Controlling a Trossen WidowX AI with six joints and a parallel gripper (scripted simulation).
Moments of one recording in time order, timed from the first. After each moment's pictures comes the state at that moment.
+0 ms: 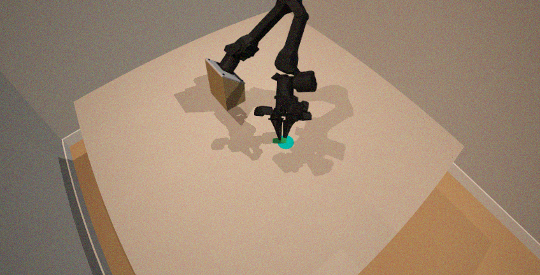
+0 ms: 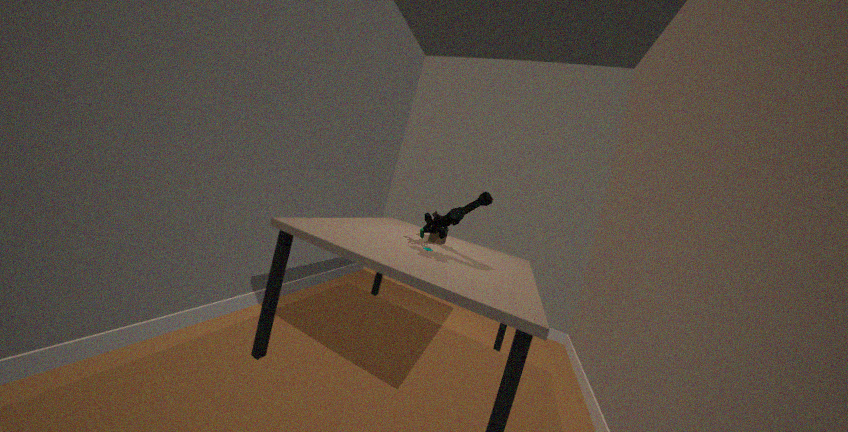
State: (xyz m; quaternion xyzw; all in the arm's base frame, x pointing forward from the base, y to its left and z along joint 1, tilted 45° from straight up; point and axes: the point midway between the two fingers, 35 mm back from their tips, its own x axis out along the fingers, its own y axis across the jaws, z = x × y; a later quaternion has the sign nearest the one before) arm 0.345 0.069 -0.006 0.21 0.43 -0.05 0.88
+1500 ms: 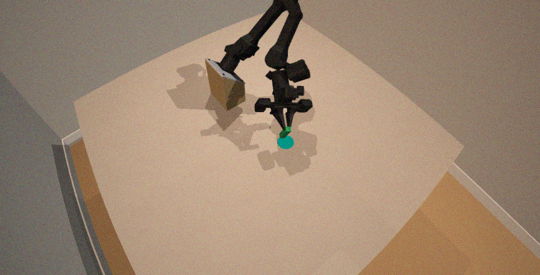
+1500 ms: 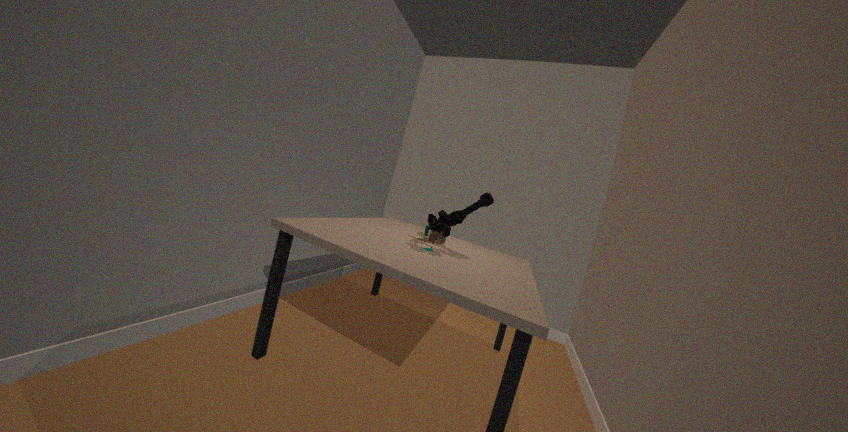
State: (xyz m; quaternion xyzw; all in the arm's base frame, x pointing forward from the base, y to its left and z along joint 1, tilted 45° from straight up) arm 0.329 0.069 0.022 0.28 0.28 -0.08 0.91
